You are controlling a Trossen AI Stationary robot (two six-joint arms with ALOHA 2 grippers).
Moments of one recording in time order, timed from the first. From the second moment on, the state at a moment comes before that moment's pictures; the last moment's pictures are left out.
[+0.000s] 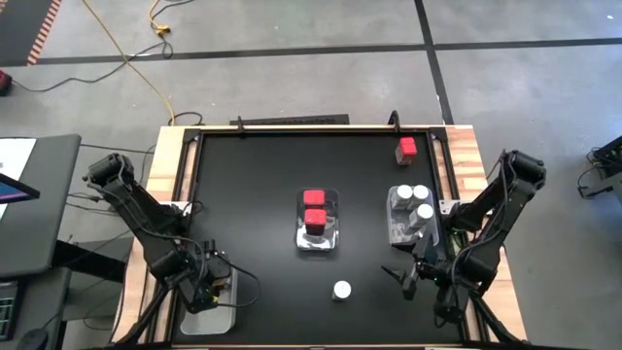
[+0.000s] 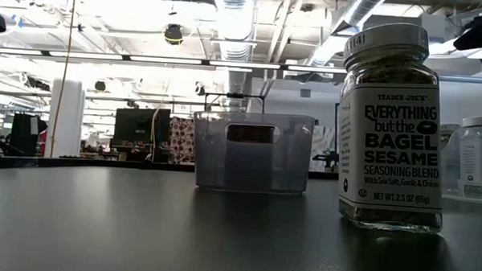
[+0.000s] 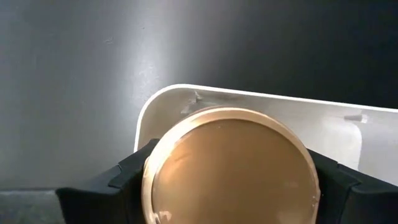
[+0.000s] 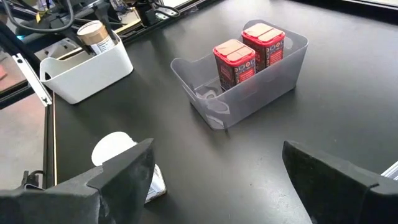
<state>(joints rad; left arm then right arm) -0.91 1.34 0.96 -0.94 -0.28 -1.04 1.02 1.35 0.91 -0.80 1.10 1.51</state>
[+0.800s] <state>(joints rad) -0.91 1.34 0.96 -0.93 -0.29 -1.03 1.02 1.35 0.91 -0.80 1.10 1.51</state>
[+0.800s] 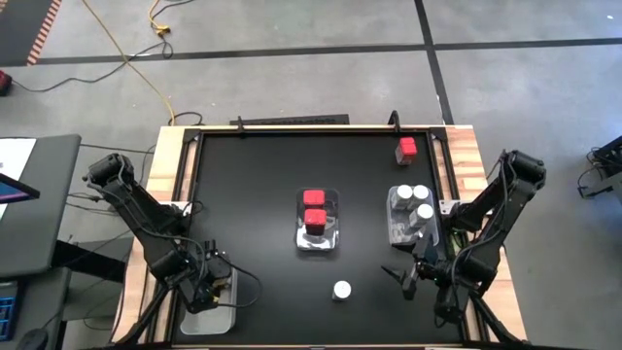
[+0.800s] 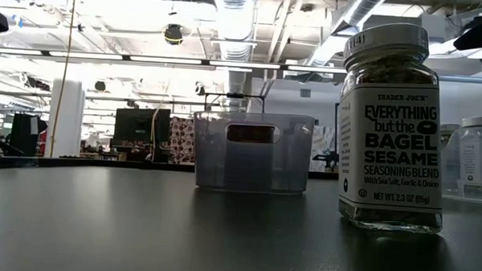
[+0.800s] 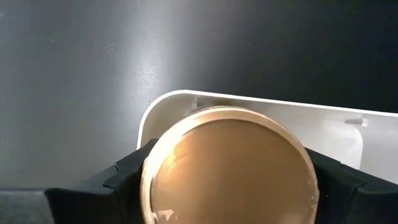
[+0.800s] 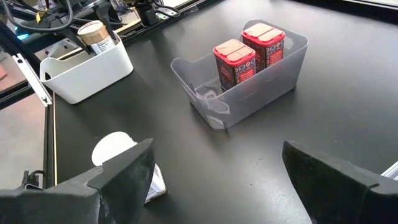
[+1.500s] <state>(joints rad) -0.91 1.34 0.96 -0.92 -0.31 -1.02 1.02 1.35 0.91 -0.80 1.10 1.51</state>
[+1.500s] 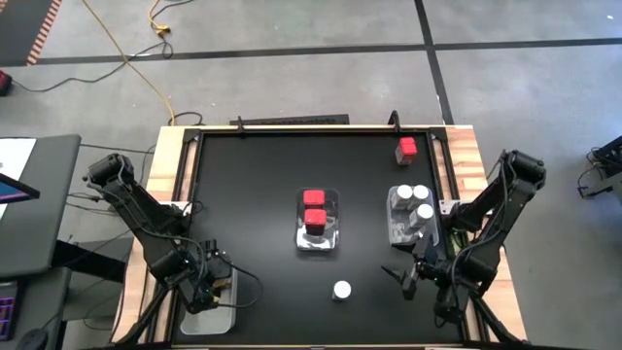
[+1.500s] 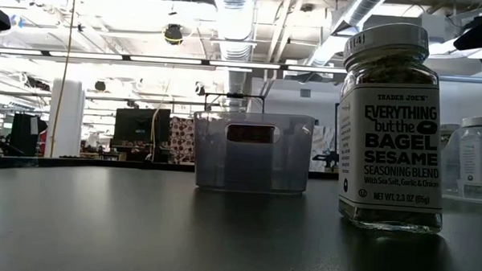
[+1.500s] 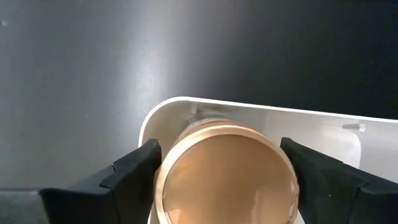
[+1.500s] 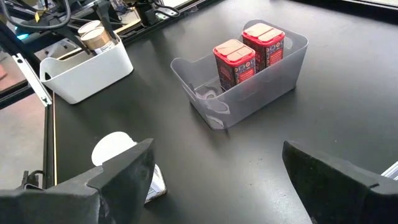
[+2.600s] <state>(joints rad) -0.91 1.13 0.96 -0.94 -0.35 -0.95 1.02 1.35 0.91 -0.76 1.10 1.51</state>
